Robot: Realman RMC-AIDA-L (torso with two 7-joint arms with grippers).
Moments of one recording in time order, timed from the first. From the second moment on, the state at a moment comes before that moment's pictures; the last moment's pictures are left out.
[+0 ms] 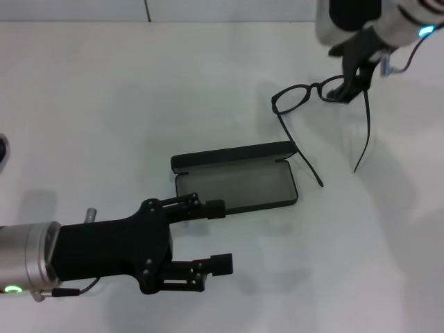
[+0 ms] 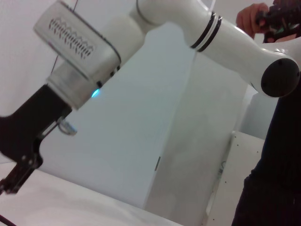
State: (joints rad) left arm -0.33 -2.07 0.90 0.46 1.73 1.90 -1.13; right arm 1.10 2.03 -1.42 -0.86 -2.67 -1.20 1.94
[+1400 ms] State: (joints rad) left arm -0.35 -2.09 0.89 0.42 1.71 1.86 -1.16; right arm 1.15 2.03 -1.46 -0.46 -2.43 -0.80 1.68
